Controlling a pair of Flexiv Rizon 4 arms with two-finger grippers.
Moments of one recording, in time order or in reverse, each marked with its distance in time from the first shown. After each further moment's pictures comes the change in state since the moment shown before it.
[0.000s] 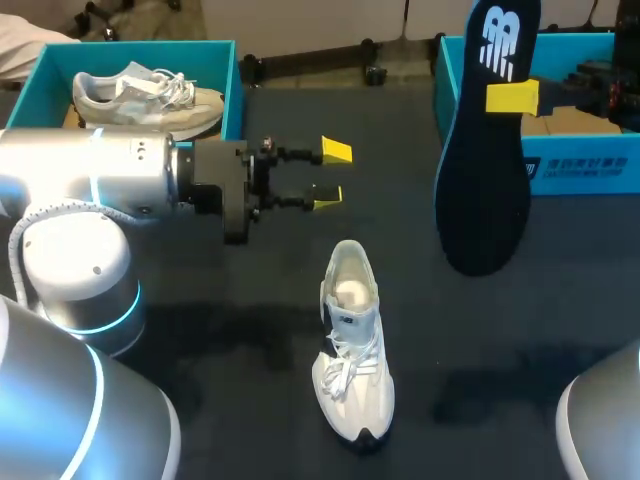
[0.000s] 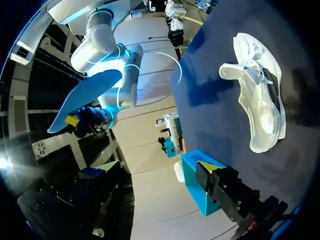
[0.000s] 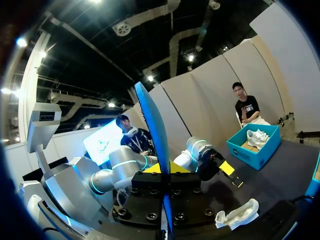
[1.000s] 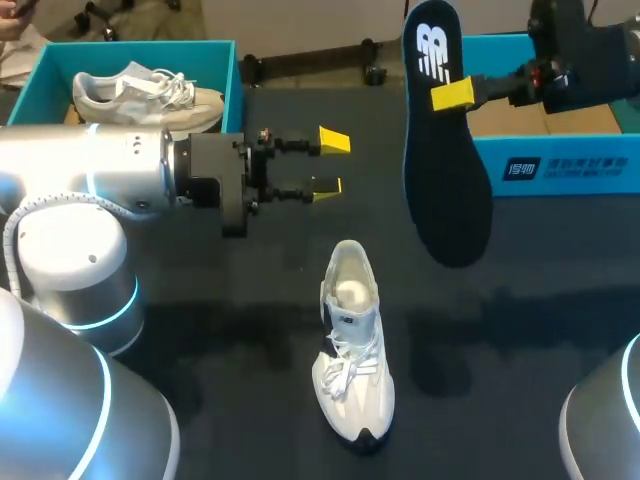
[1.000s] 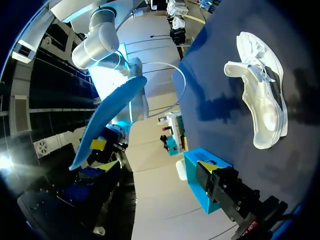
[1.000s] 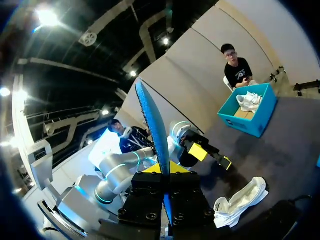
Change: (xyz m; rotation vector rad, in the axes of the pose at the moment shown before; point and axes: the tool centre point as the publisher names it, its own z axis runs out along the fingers) left arm -0.009 0.007 -0.003 -0.017 -0.015 -0.007; right arm -0.096 -0.013 0.024 0.129 -0.006 0.327
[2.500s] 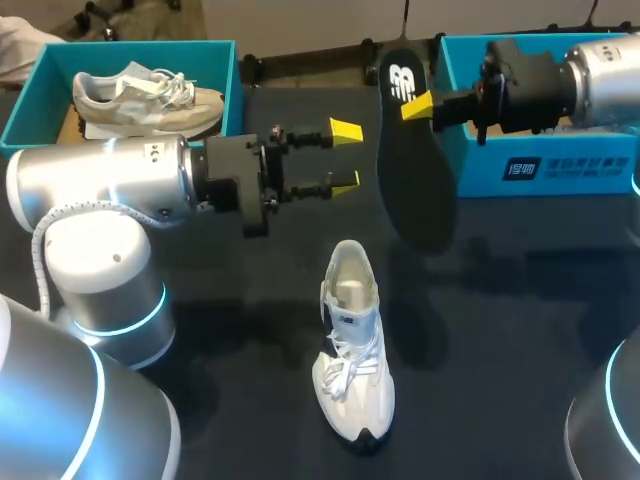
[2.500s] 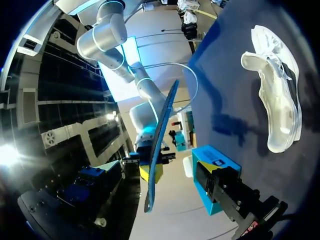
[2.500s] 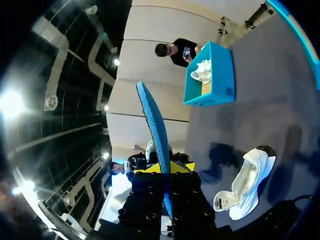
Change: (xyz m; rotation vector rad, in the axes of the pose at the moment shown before) left arm -0.004 0.009 0.019 -0.047 -0.092 -0.052; right arm -0.134 0.015 0.015 -0.057 -0.056 0.610
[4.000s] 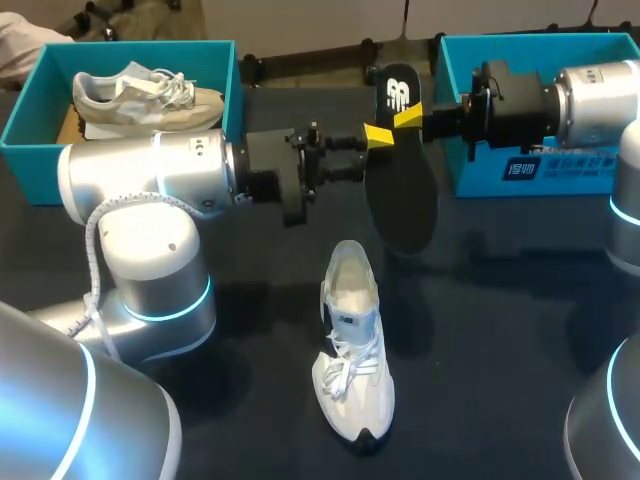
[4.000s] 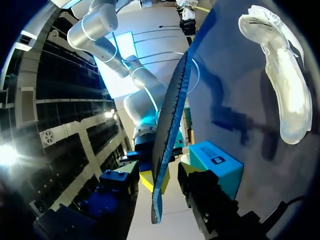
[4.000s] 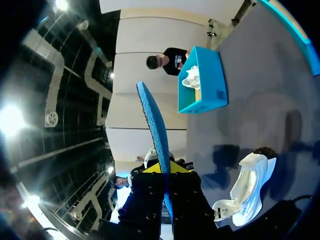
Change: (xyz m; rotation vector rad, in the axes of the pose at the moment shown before) left arm 0.026 0.025 0.043 -0.021 0.016 0.009; right arm -0.031 0.017 0.008 -0.084 0.015 0.093
